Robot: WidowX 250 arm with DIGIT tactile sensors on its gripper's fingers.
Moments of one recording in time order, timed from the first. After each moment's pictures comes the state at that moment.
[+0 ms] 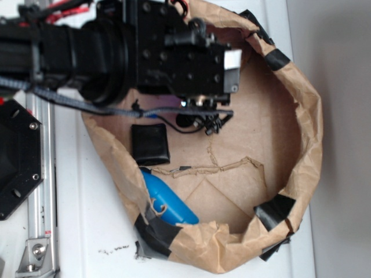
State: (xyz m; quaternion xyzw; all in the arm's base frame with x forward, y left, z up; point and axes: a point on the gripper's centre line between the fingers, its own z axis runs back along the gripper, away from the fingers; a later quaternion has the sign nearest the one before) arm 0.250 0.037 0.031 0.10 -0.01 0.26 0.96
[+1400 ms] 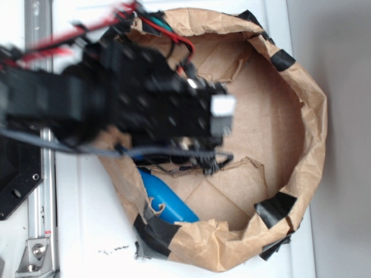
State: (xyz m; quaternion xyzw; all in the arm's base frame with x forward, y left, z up) arm 0.251 0.021 0.051 0.06 -0.05 0.23 0.97
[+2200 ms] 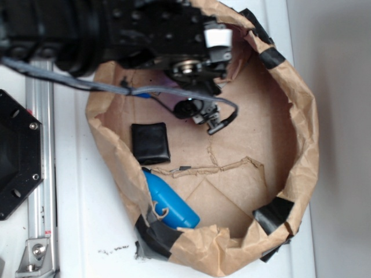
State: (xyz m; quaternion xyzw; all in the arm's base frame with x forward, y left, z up) arm 0.267 0.053 0.045 0.04 -0.06 0.22 0.97
